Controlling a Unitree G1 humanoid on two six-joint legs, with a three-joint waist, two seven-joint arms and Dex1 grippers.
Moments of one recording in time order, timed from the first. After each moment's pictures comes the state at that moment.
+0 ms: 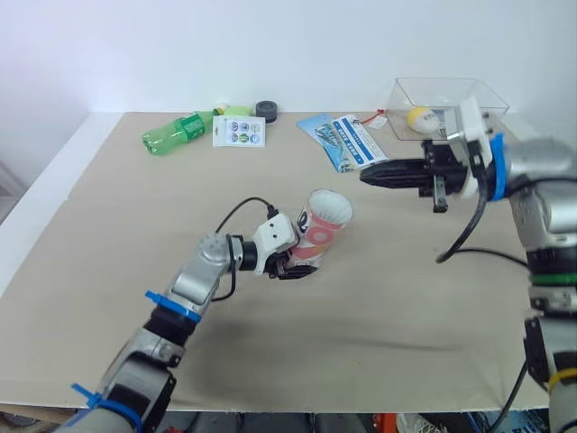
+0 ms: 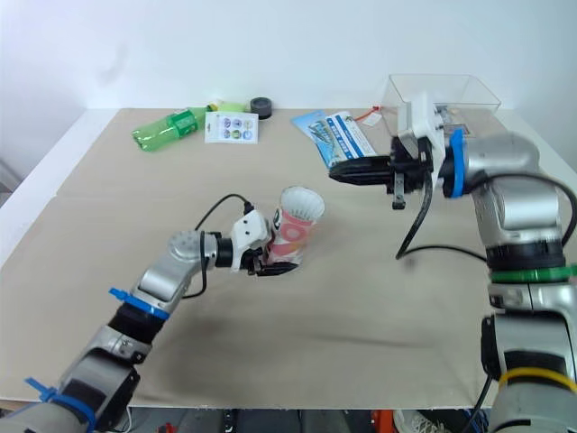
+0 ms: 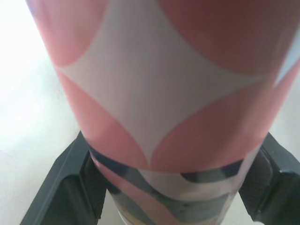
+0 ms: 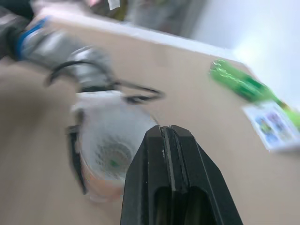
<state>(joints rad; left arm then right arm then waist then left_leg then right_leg) -0.56 0.21 -0.26 0.22 -0.09 0.21 -0.94 -0.78 -0.83 -0.01 0.19 0.50 0.32 1.32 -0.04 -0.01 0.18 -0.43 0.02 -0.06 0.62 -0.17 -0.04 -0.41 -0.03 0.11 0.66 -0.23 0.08</state>
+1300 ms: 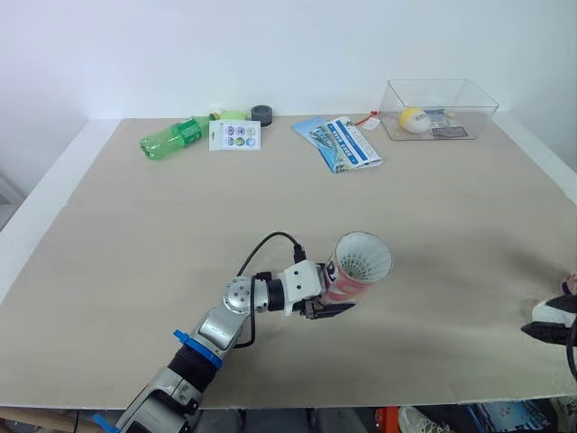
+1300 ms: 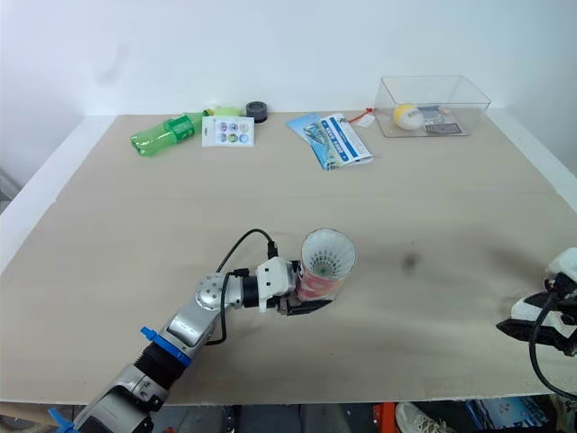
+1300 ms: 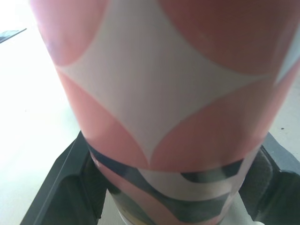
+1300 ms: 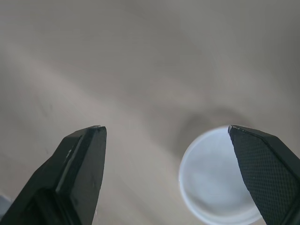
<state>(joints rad) -0.43 0.11 -0.43 0.25 -0.03 -0.15 -0.87 0.21 -1.30 -0.46 0.25 0.31 0.53 1.28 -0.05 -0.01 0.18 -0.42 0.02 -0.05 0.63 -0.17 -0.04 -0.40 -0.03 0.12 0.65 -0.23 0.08</state>
